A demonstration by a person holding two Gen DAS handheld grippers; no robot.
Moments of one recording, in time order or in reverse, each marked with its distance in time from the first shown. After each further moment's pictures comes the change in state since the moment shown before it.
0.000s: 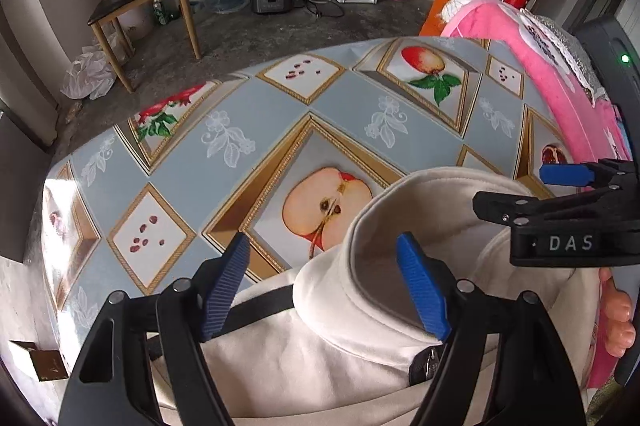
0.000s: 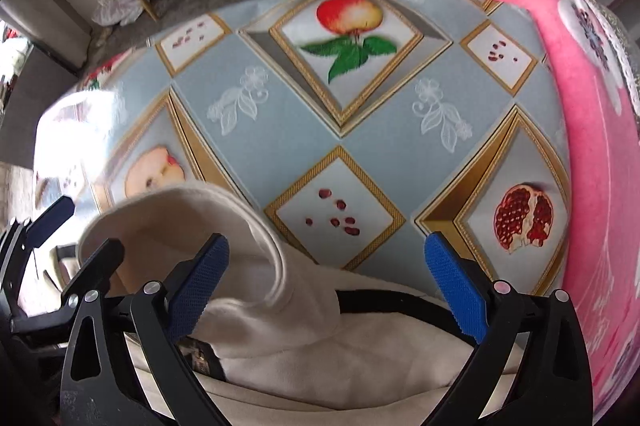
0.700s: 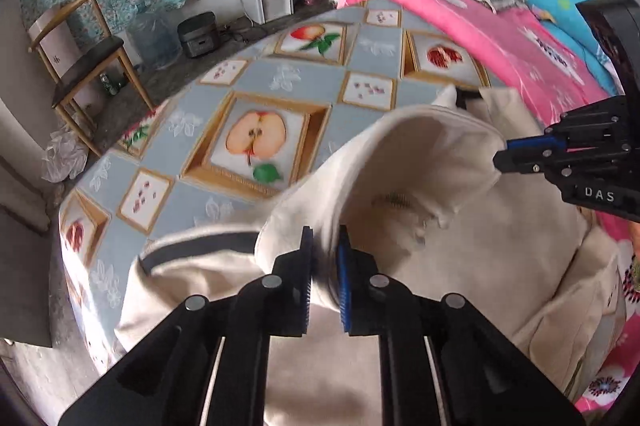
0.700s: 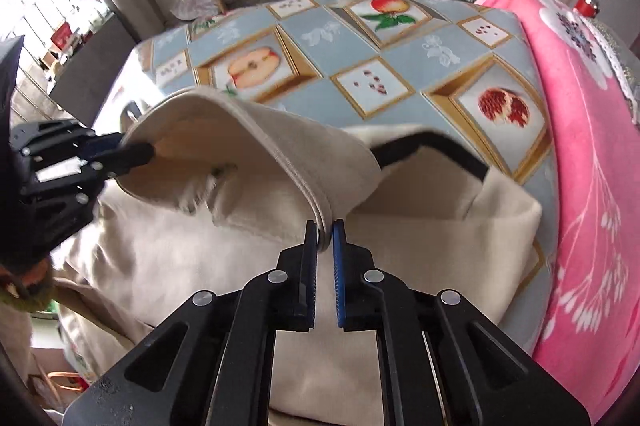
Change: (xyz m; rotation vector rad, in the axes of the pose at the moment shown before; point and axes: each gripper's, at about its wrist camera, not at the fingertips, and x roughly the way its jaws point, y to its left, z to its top) left arm -0.076 -0.037 -0.113 0.346 -0.080 -0.068; right arm -0.065 -0.008 -0.172 -0.149 -0.201 0.120
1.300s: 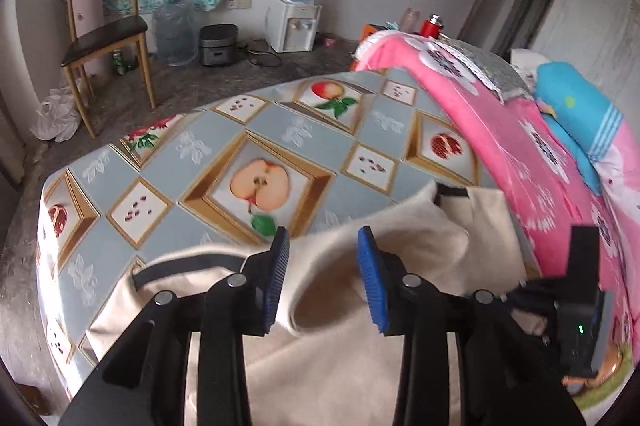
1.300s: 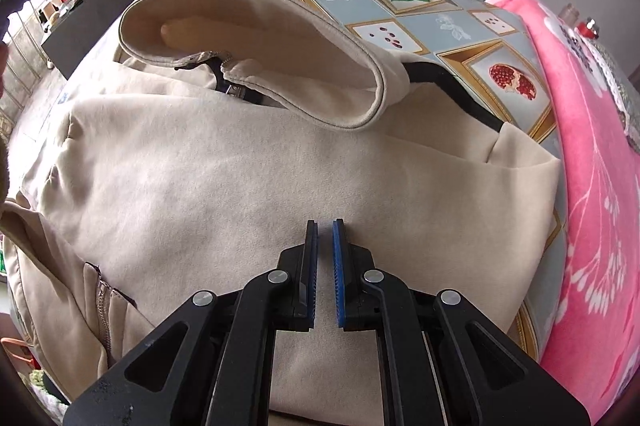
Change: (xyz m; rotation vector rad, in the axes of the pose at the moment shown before) left arm -0.017 0.033 0.035 -0.249 -0.177 -0.085; right arm 0.029 0.017 -0.048 -0.108 -0.024 -0.075
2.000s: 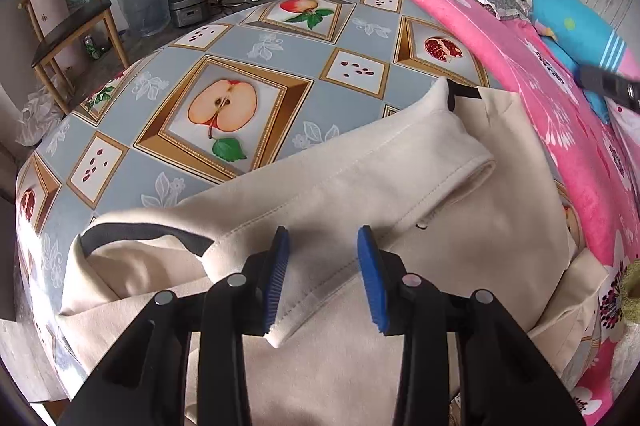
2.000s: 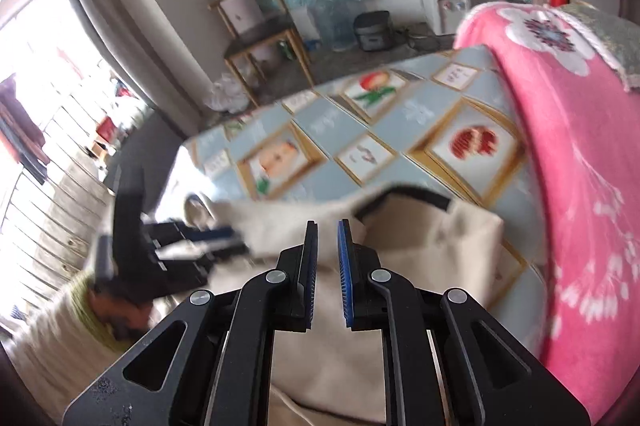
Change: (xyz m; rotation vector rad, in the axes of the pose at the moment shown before) left arm 0.048 -0.017 -0.047 0.132 0.218 -0.001; right arm -0.089 -0.090 0.050 0.306 -0.254 0.330
